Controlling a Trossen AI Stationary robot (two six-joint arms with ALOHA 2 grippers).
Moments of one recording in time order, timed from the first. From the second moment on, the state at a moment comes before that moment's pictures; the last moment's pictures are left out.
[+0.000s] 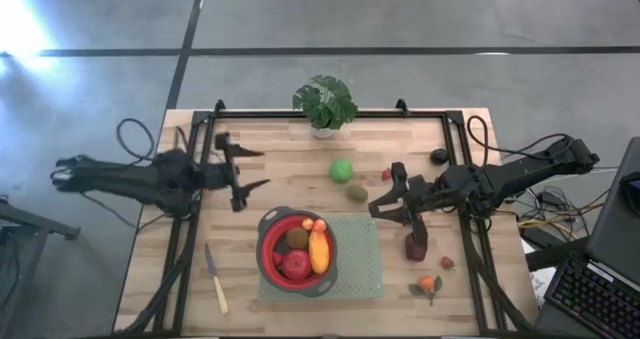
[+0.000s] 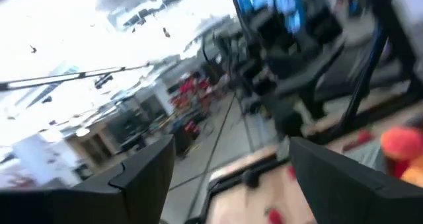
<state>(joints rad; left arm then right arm) -0.08 0.72 0.50 0.40 -0.19 0.62 0.30 1.00 0.78 0.15 0.10 0.18</state>
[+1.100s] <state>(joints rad) -0.54 1.45 1.05 0.39 -0.92 1.29 0.36 1.20 0.78 0.47 0.02 0.15</state>
